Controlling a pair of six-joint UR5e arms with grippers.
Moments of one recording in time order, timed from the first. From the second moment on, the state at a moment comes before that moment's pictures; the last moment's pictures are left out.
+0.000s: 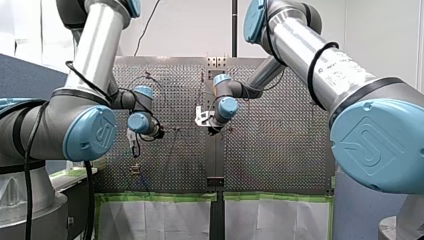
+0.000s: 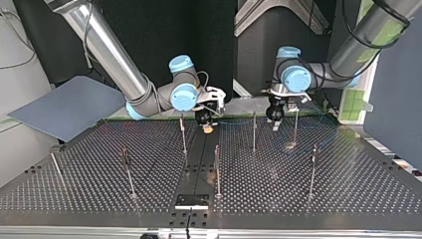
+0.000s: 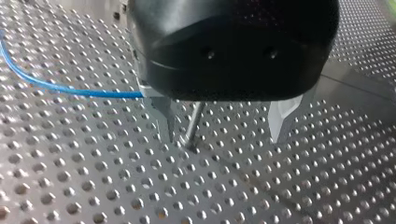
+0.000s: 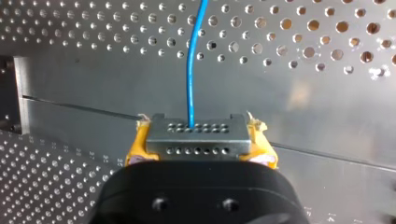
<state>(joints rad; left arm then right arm) -0.01 -1.98 -1.97 -2.51 -1.50 -1.82 2.31 -0.75 1.09 0.04 1.64 1.63</state>
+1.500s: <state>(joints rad) -0.24 -1.83 -2.17 -2.33 -1.61 -1.88 2.32 -0.77 1.09 0.04 1.61 1.62</state>
